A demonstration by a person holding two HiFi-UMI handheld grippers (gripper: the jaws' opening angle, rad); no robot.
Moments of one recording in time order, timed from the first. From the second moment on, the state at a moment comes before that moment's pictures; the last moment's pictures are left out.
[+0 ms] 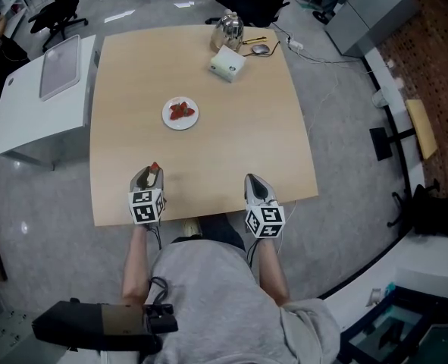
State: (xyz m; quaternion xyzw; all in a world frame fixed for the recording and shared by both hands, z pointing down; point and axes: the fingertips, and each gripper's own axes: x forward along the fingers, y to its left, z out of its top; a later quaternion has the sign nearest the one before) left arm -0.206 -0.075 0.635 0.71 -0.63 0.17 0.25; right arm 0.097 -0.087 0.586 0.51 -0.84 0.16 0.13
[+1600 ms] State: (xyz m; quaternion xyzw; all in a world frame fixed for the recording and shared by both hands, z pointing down) left arm -0.153 -0.256 0.698 0.73 -0.59 0.20 0.28; right arm 0.154 -0.203 0.635 0.54 -0.79 0.22 0.17
